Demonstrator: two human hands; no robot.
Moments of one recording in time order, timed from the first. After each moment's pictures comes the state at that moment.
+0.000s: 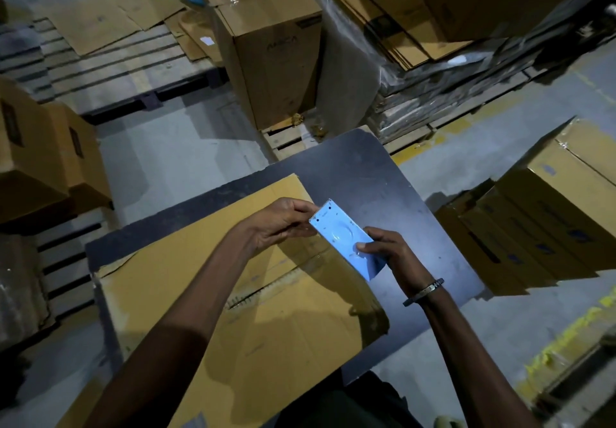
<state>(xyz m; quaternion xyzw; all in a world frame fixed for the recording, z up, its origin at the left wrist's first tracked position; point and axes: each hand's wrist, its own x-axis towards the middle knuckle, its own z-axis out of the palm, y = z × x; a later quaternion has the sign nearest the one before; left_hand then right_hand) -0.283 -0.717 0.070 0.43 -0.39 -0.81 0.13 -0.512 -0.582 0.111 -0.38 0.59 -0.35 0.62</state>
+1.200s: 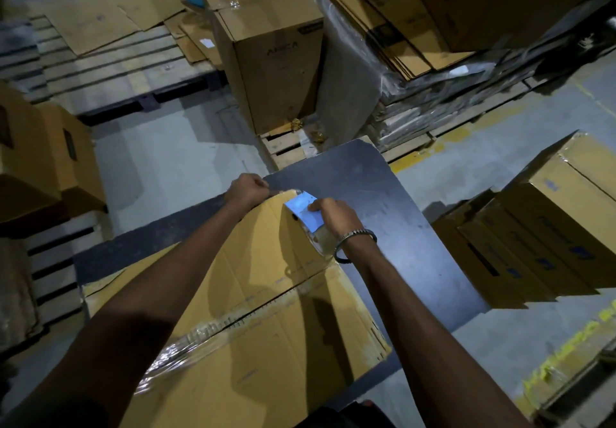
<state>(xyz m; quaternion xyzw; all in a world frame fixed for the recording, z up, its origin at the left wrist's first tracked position) -0.259 -0.833 0.006 0.71 -0.53 -0.45 0.10 -0.441 -0.708 0.114 -0.30 0.76 -0.23 0.54</state>
